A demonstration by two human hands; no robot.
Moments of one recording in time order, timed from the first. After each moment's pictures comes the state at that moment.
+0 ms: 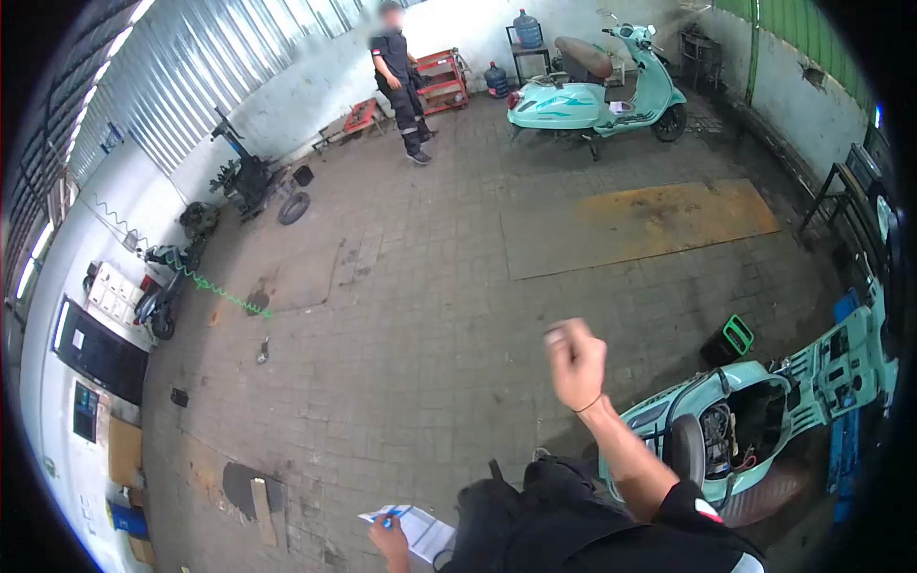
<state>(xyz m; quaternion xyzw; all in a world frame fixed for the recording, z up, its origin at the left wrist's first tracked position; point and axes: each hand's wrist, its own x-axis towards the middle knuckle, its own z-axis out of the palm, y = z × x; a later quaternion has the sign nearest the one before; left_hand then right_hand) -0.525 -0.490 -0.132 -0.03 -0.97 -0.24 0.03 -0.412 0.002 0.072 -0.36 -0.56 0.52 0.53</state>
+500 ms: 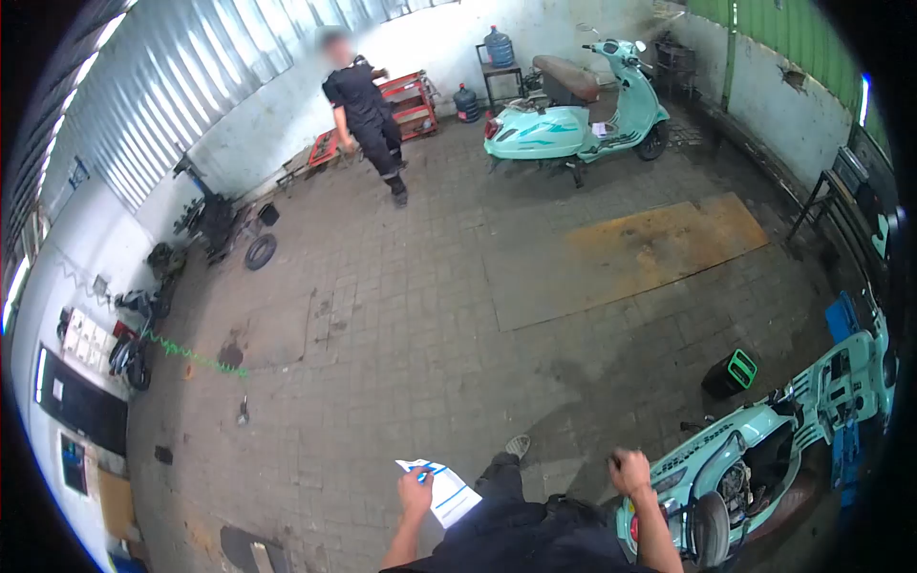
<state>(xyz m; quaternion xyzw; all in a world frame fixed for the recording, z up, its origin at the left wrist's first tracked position) -0.788 -0.172 -0.149 -0.29 -0.91 -0.27 -0.13 -0.382 0.078 -0.143 -0.51 -0.81 0.26 0.14</state>
